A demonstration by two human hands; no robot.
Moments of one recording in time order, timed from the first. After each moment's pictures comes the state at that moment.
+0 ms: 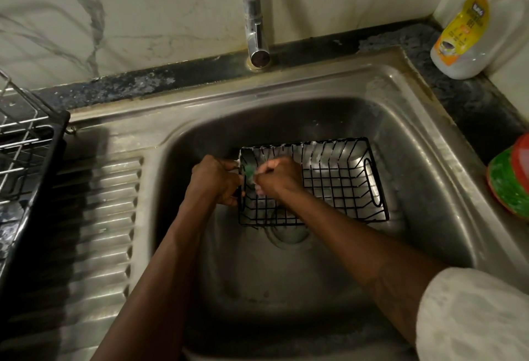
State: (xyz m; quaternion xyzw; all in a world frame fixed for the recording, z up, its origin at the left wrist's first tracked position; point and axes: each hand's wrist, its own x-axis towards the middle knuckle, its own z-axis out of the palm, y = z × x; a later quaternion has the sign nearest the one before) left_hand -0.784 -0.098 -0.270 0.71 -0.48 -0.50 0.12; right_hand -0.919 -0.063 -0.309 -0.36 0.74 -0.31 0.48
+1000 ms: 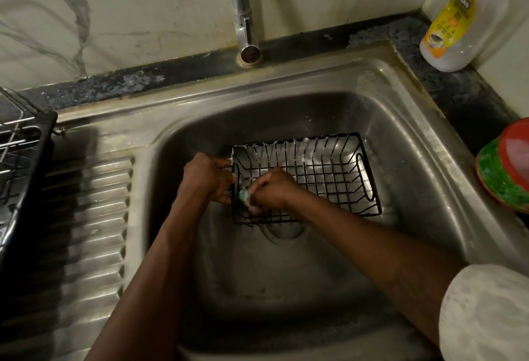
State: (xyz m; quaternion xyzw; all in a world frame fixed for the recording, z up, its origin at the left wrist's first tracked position) left_hand -0.784 -0.097 -0.264 0.71 -0.48 -0.50 0.12; right_hand -0.930 -0.046 -0.312 -0.43 0.70 -0.16 0.54
